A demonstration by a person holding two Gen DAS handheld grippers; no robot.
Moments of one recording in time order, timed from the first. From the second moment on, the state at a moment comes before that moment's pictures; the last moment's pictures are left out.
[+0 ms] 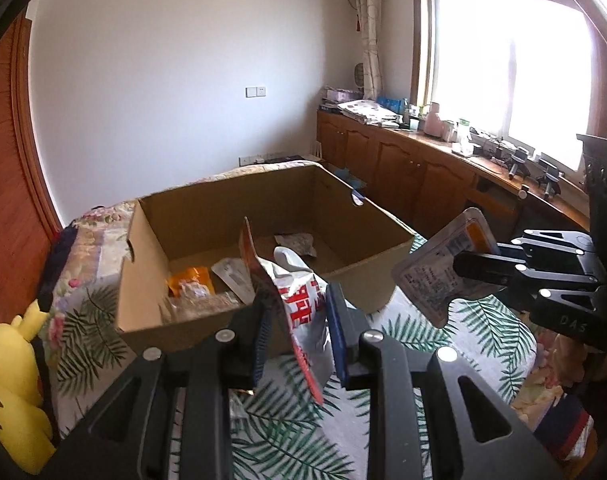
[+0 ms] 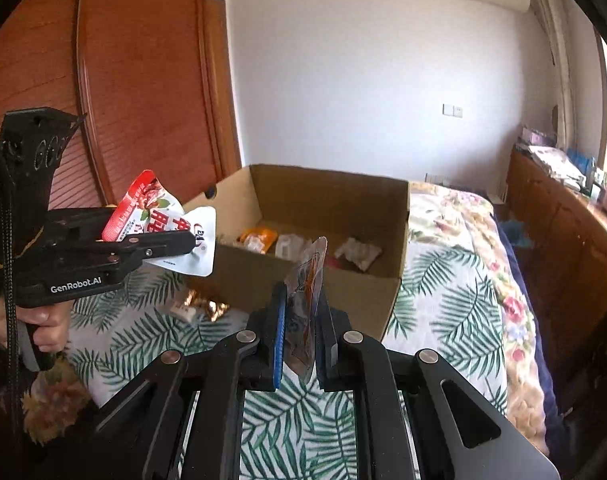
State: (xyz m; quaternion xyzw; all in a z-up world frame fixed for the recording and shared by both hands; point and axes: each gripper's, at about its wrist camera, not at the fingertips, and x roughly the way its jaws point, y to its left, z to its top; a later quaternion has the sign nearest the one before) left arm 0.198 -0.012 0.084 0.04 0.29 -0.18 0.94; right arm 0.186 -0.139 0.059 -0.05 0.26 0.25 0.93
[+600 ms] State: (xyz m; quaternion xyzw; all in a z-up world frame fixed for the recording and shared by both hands) left arm 0.253 0.026 0.091 0.04 0.31 -0.11 0.94; right arm 0.237 -0.128 0.075 -0.04 0.26 0.22 0.94
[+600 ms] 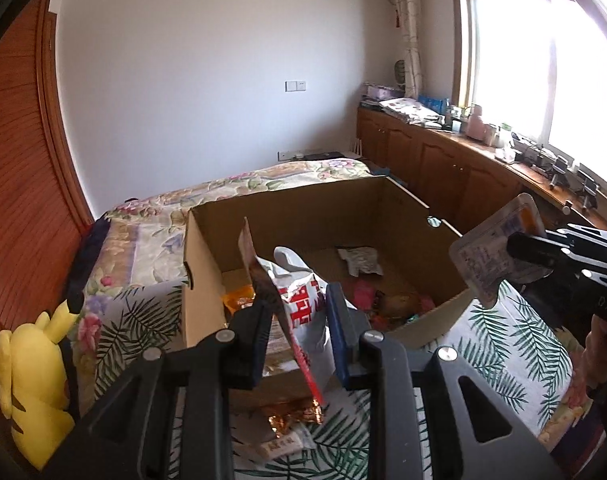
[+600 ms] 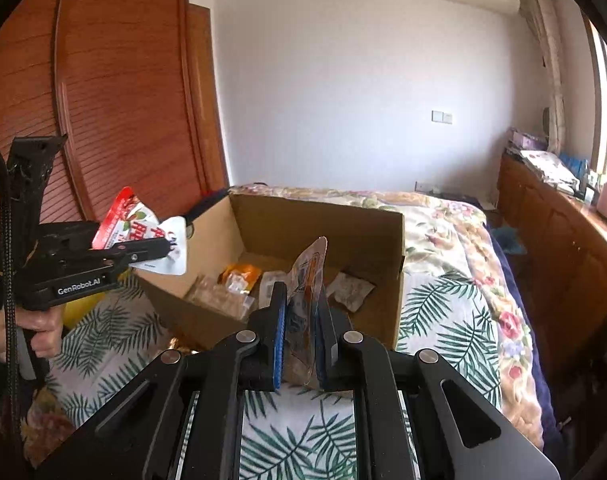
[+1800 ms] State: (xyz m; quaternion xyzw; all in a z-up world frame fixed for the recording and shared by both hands) left arm 0.278 0.035 0.041 0.04 0.35 -0.10 0.93; right arm 0.292 -0.105 0.014 -0.03 0.32 0.18 0.93
